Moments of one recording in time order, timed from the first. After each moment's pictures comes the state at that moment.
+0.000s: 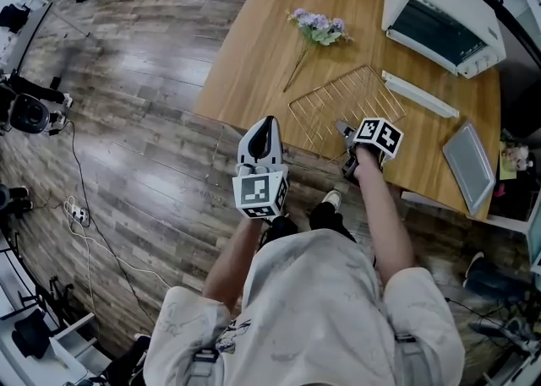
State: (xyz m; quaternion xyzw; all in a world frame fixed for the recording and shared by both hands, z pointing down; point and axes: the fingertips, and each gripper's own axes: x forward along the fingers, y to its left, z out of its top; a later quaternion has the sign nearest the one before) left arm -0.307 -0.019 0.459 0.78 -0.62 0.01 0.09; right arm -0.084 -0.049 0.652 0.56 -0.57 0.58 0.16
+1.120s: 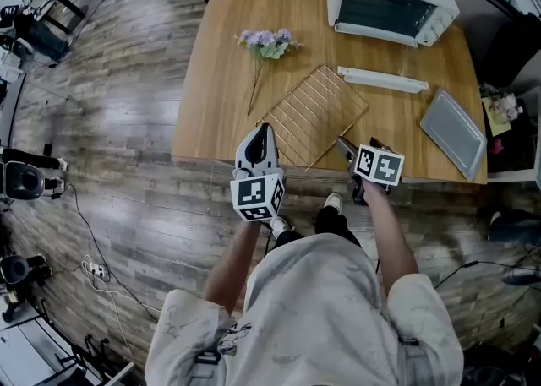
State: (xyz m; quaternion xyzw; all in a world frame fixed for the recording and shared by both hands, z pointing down) left arm -0.233 -0.047 0.462 0.84 -0.53 0.04 0.09; right arm -0.004 -0.004 0.595 0.62 -0.64 0.42 0.17
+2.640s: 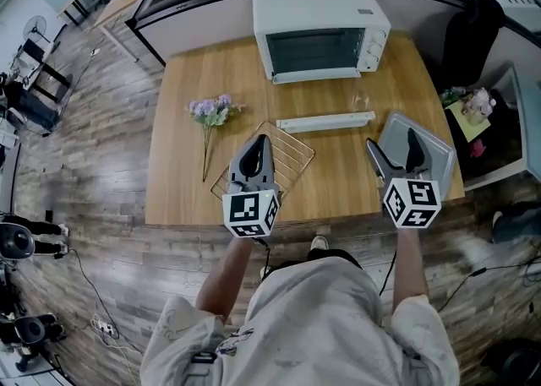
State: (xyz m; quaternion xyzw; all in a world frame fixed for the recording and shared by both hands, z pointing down) left arm -0.046 -0.093 0.384 0.90 -0.44 0.02 0.01; right arm 0.209 -0.005 0.393 0.72 -0.68 0.09 0.05
